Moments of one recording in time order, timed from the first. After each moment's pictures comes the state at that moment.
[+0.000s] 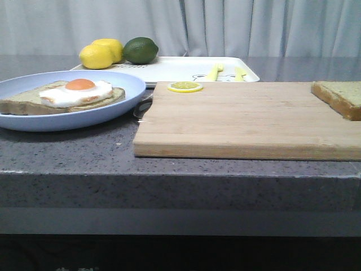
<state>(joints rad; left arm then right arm) -0.04 0.51 -0.47 -0.05 0.15 -0.01 -0.44 1.63 -1.28 0.54 1.11 -0.46</state>
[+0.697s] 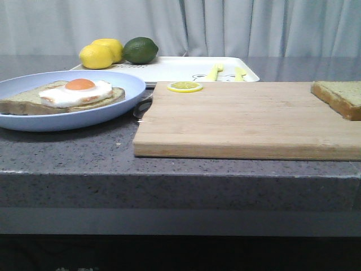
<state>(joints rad) -0.04 0.51 -0.47 -0.05 0.15 -0.01 -0.44 1.77 -1.35 0.63 1.21 -0.55</state>
